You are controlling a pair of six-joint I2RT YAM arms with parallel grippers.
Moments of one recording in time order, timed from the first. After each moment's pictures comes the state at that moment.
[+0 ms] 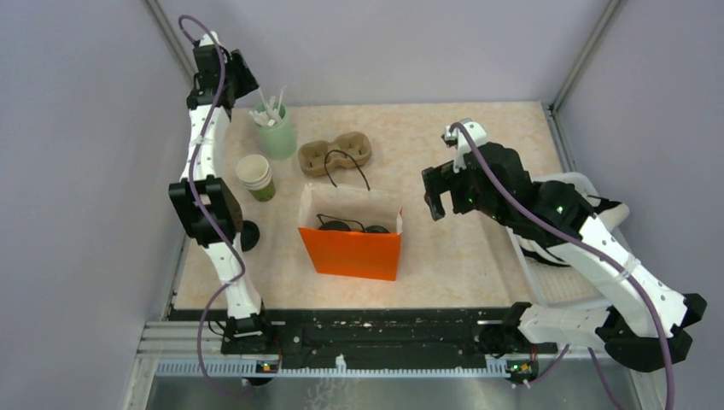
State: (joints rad) left arm 0.12 2.08 2.16 -0.46 0.01 -0.32; right arm 0.87 1.11 1.49 -0.98 0.37 0.20
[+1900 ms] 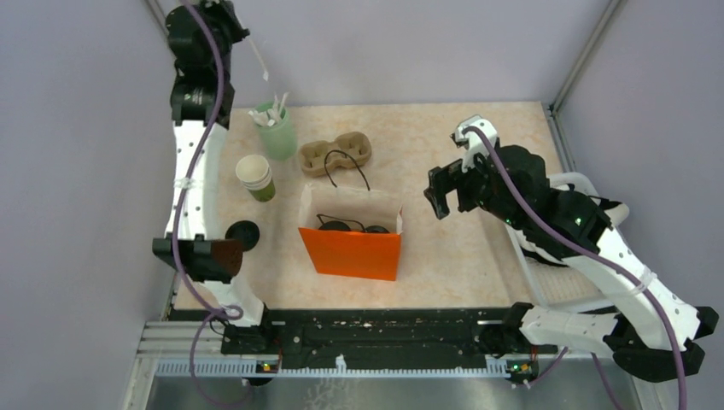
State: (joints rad) left arm -0.06 1.79 2.23 -0.26 -0.17 -0.21; right arm 0.87 1.04 1.47 -0.87 0.32 0.11
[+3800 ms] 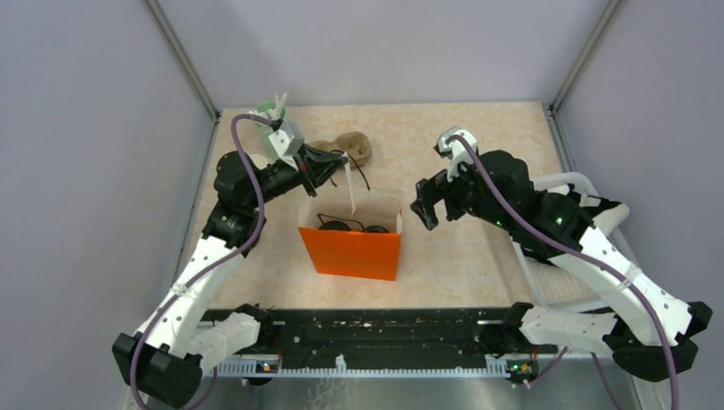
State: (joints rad) left arm -0.37 0.98 0.99 0.15 0.69 -0.12; right arm 0.87 1.03 1.36 -0.79 0.16 0.11
